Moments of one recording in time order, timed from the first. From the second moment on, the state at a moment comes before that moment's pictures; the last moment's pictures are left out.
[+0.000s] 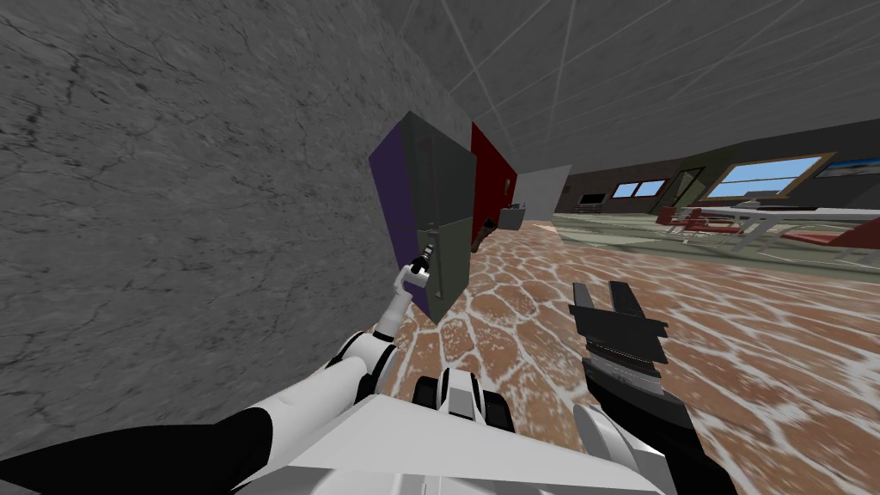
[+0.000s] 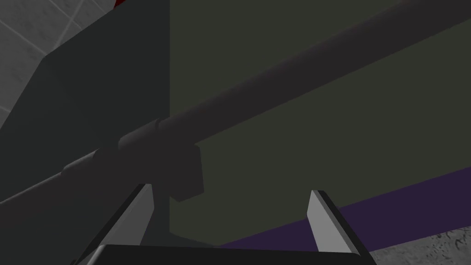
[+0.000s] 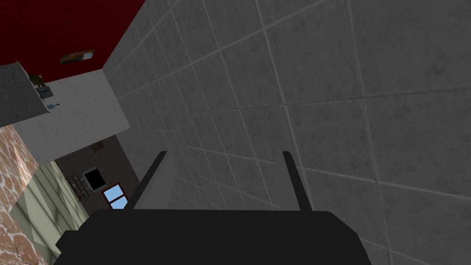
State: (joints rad) left arm -0.59 0.17 0.00 -1.39 -0.24 0.34 -0.10; right arm 0.54 -0.01 -0.07 -2.23 -0.07 -0.62 -0.09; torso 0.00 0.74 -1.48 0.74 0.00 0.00
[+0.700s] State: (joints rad) left arm -0.77 0.19 0.00 -1.26 -0.26 0.47 -0.09; right arm 0.54 -0.01 -0.07 -2.23 -0.07 -0.62 -0.09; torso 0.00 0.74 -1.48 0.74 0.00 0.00
